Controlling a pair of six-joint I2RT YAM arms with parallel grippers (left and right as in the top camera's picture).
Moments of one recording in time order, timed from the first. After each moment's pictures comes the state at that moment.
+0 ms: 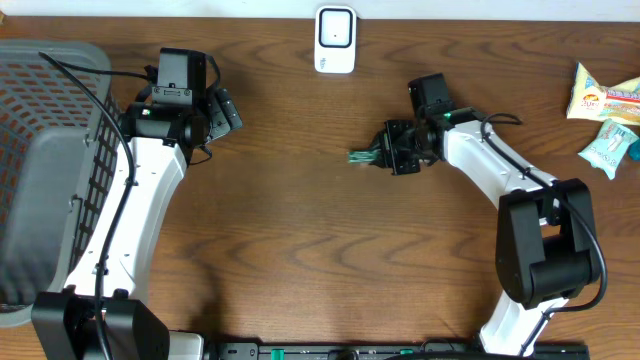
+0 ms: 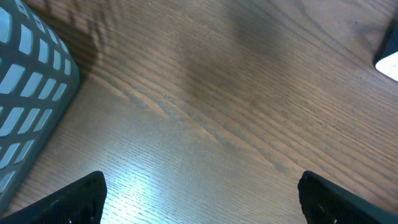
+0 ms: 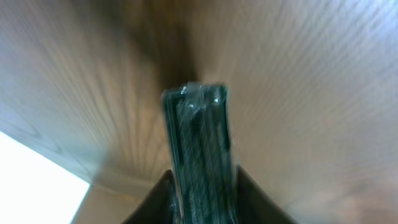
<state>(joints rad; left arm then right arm) -0.10 1.57 1.36 -0.84 -0.17 -0.51 0.26 1.94 1.29 -0.57 -0.49 1.70</state>
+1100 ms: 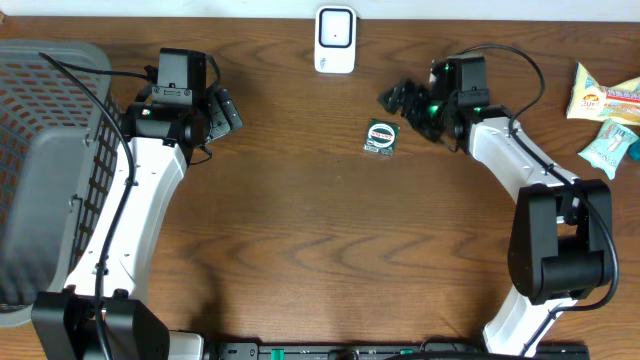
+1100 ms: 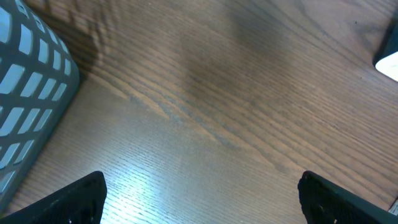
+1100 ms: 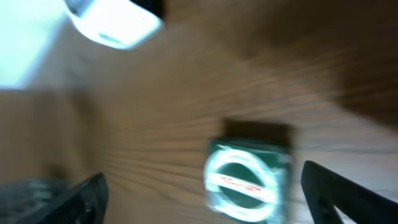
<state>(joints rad) -0.10 1.57 1.36 -0.84 -0.17 -0.51 0.14 1.94 1.29 -0.27 -0.43 0.64</state>
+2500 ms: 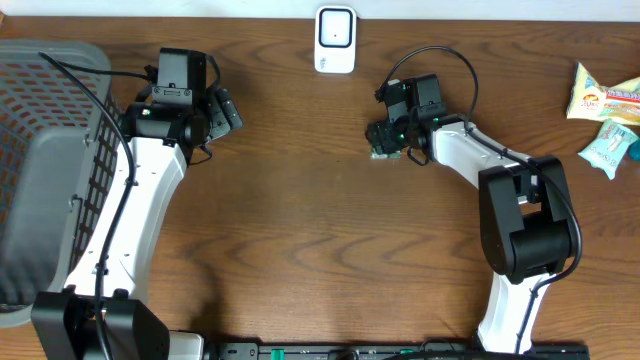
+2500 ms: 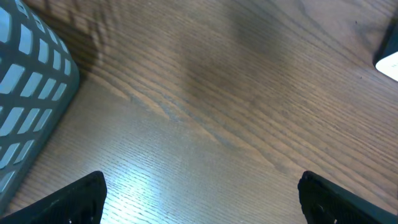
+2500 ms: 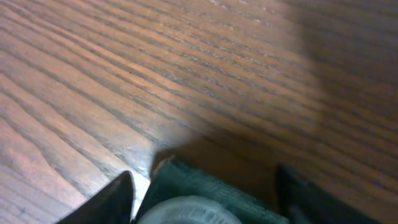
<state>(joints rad) -0.10 1.57 1.36 -0.84 -0.17 -0.51 0.26 2.08 1.29 -0.22 -0.24 -0.09</state>
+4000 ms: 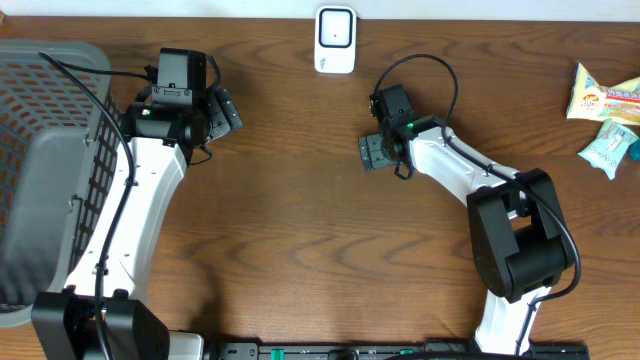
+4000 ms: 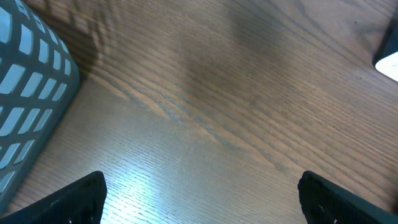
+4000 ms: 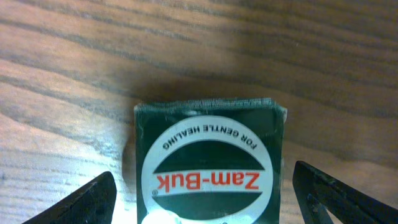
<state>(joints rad) -0.10 1.57 1.36 -0.84 -0.17 -0.51 0.40 2.01 1.31 -0.49 0.12 0.18</state>
